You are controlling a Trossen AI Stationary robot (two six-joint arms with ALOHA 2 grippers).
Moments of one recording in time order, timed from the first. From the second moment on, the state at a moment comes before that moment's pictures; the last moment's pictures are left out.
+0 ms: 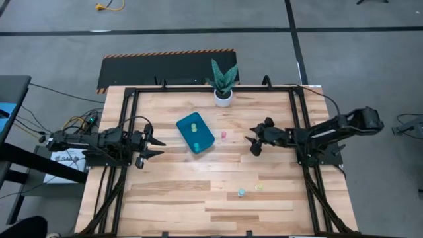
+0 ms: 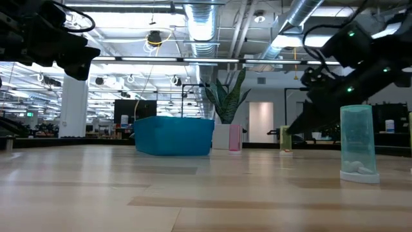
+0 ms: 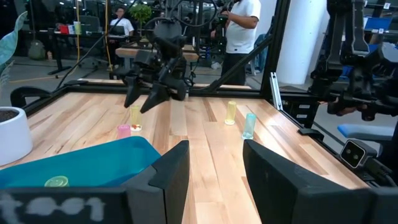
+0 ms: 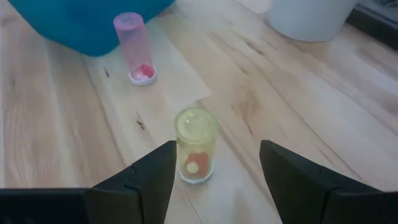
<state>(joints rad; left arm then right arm) -0.07 0.04 0.02 0.01 0.06 -0.09 -0.05 1.26 0.22 0.39 0.36 0.22</state>
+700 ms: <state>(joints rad) -0.07 0.04 0.02 0.01 0.06 -0.09 -0.07 1.37 0.35 0.37 0.27 0.12</state>
